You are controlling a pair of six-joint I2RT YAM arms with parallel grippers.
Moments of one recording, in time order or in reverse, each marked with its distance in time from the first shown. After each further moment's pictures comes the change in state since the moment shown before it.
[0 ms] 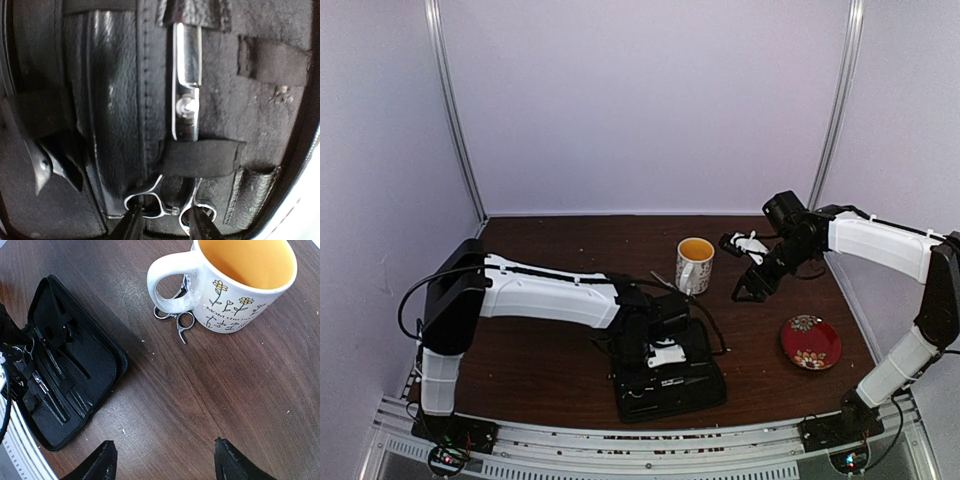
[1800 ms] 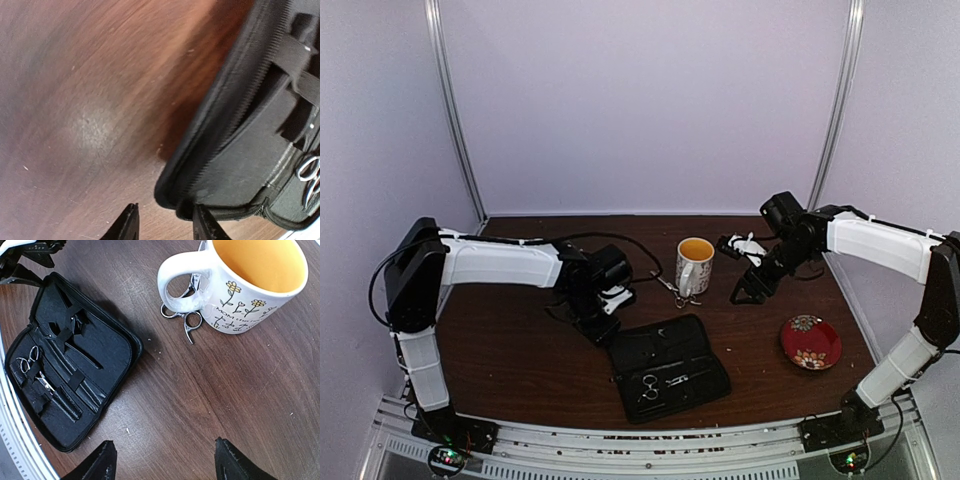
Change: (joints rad) left arm 0.288 -0.201 -0.224 0.166 -0.056 -0.292; right arm 0.017 0.001 0.002 -0.011 0.002 -0.008
